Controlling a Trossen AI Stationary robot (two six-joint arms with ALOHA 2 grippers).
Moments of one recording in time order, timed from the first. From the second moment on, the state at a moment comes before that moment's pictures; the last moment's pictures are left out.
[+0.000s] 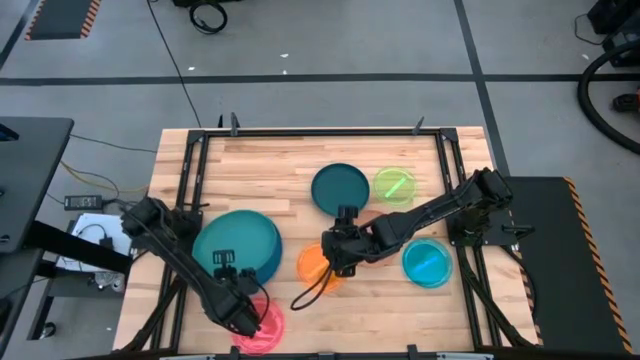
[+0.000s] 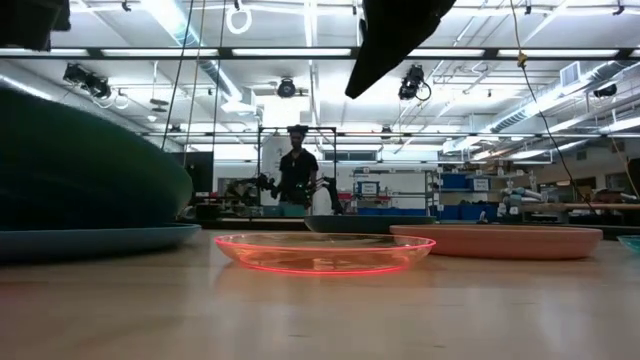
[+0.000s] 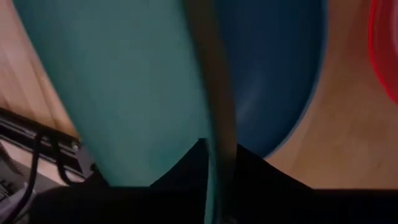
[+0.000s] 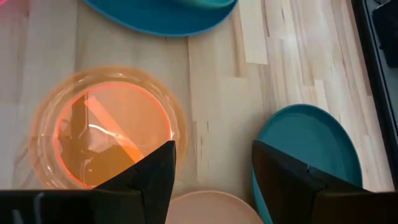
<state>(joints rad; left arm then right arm) -0.80 1.87 1.32 -1.41 -0.12 -0.90 0.35 1.83 1.52 -0.80 0.50 0.23</state>
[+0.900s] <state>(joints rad) -0.74 1.80 1.36 -1.30 -0.34 -0.74 0.35 1.83 1.49 -0.69 0.47 0.16</state>
